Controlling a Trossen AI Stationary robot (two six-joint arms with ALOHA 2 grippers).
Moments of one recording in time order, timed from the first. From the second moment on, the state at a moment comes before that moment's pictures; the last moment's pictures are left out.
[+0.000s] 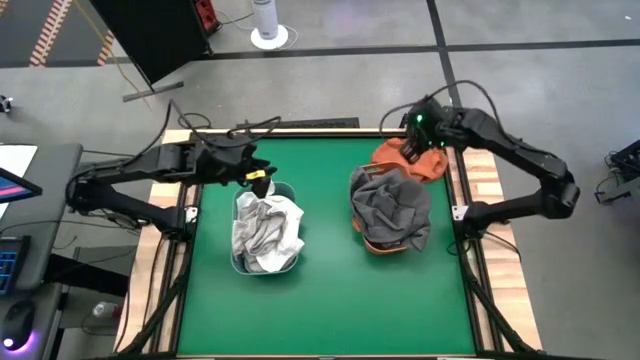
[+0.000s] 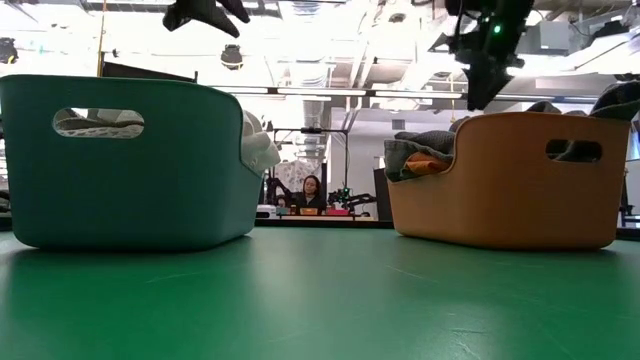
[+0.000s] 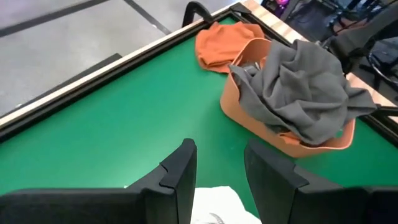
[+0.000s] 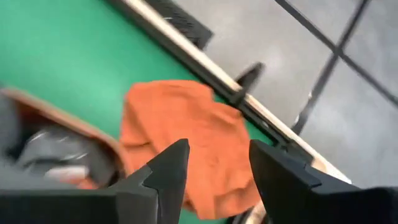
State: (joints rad) left arm 0.10 1.13 1.33 -0.80 -0.37 -0.58; right arm -0.65 1.22 1.29 -1.10 0.37 0.08
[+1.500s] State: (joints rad) left arm 0.14 0.92 1.33 -0.96 -0.39 -0.37; right arm -1.06 1.72 1.23 -0.92 0.04 0.14
